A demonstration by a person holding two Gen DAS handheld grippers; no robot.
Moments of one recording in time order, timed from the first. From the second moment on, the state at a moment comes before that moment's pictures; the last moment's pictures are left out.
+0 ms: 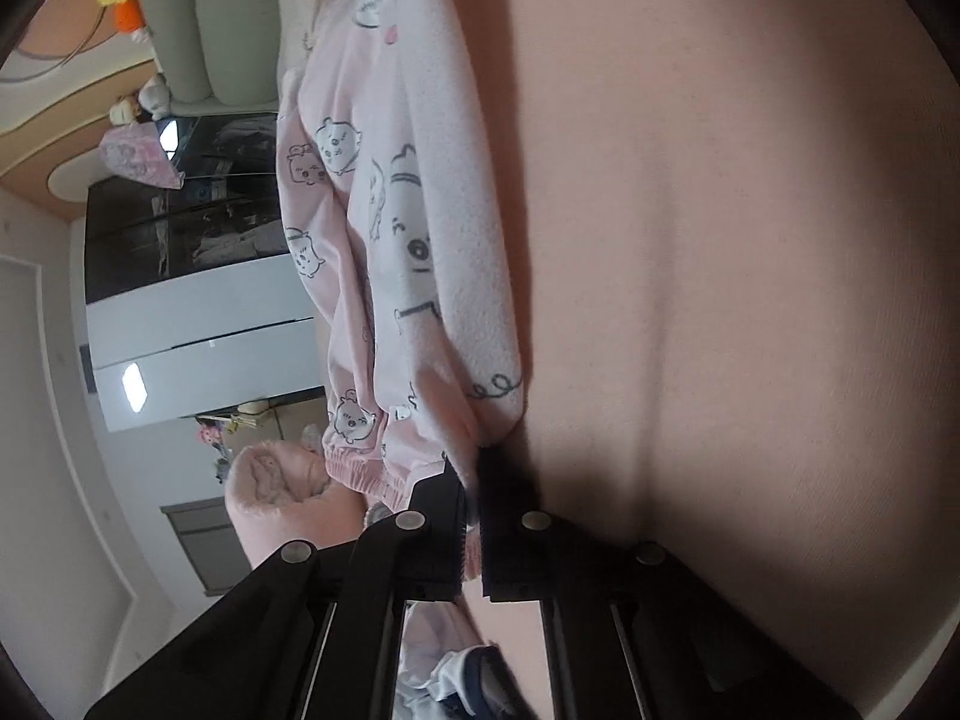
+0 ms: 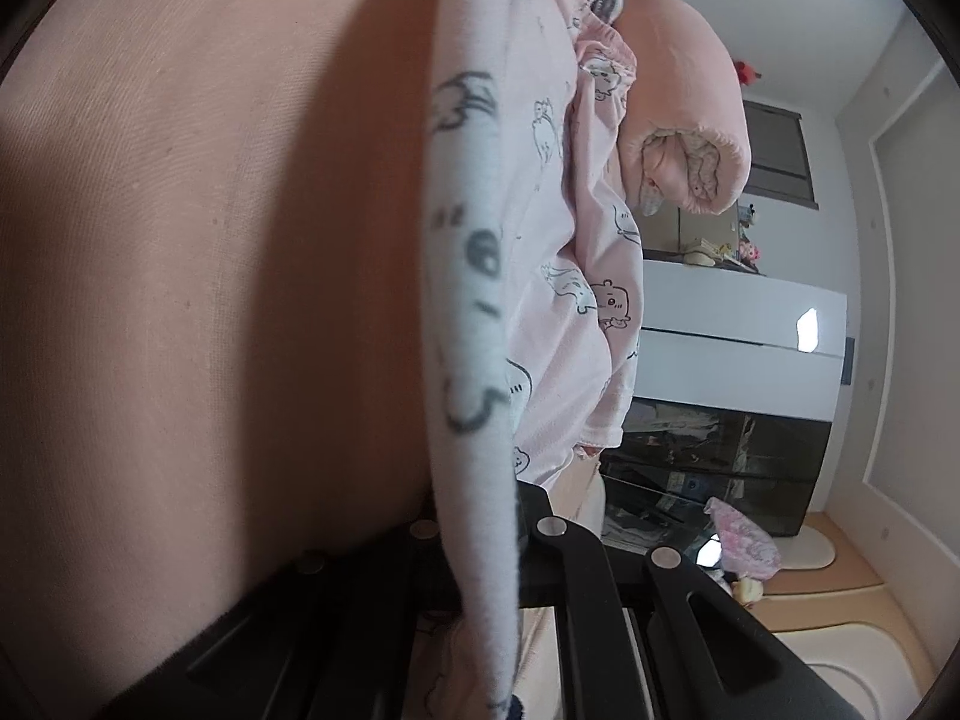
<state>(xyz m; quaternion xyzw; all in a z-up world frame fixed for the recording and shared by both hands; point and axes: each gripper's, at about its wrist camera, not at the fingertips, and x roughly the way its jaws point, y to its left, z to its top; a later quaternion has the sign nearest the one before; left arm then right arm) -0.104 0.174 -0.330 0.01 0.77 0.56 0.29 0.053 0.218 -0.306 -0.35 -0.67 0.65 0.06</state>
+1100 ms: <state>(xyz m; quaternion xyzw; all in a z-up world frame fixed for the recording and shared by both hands) -0.030 0.153 -0.304 0.01 0.73 0.63 0.24 0.050 0.207 -0.213 -0.29 -0.66 0.69 0.10</state>
